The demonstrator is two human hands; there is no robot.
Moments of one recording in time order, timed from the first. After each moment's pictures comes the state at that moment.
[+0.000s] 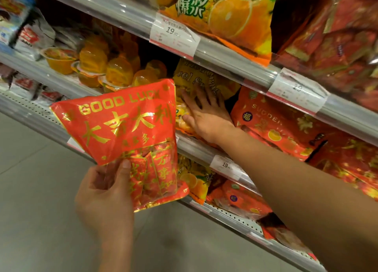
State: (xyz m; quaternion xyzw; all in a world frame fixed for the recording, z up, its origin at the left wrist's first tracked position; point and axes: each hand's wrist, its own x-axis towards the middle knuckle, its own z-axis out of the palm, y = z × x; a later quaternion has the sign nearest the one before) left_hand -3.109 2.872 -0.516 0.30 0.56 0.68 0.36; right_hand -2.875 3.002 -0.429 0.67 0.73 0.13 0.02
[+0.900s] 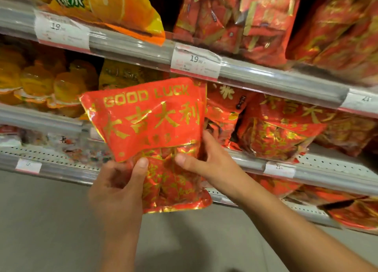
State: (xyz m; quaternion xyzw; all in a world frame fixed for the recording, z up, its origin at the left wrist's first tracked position) left_hand -3.023 2.810 -0.467 0.46 0.46 0.60 0.46; right_hand -2.843 2.763 -0.411 0.64 0.51 -0.37 -0.44
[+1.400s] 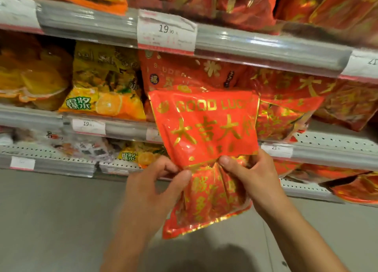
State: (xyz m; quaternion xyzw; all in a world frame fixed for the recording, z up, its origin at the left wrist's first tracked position) left_hand -2.987 2.780 -0.459 0.73 0.34 0.39 0.44; right_hand -2.786 2.685 -0.463 0.71 0.31 -0.23 -0.59
